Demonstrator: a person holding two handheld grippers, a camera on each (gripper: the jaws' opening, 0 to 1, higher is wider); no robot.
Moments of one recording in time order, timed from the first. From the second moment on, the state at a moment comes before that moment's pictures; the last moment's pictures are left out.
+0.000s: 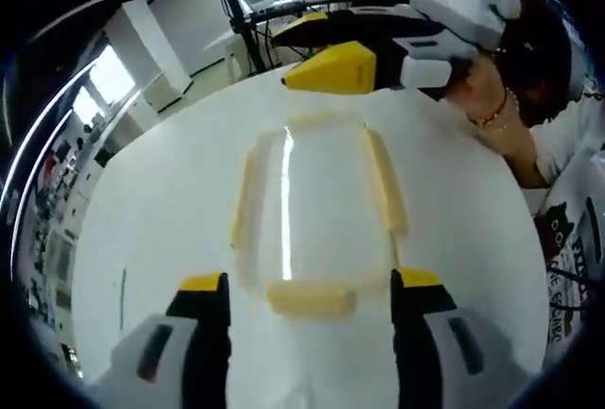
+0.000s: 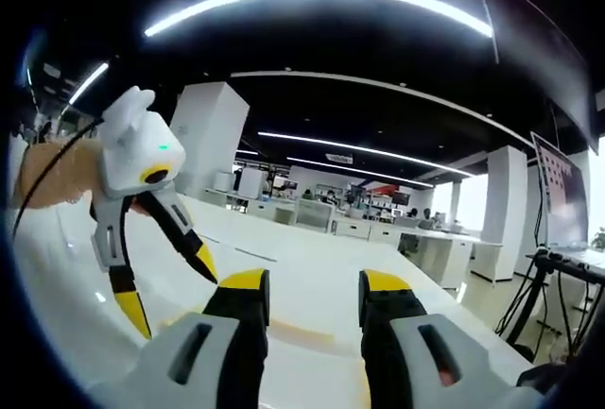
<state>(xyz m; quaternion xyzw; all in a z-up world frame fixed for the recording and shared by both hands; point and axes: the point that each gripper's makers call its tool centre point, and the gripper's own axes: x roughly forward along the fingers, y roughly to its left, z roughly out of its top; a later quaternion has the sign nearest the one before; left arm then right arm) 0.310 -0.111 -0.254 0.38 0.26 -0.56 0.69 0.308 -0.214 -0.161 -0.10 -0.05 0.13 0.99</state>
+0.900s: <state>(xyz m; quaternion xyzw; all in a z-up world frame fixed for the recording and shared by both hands) 0.308 -0.107 -0.271 0.39 0.29 -0.56 0.67 0.302 -0.215 -0.158 -0.10 -0.06 0.13 0.99</state>
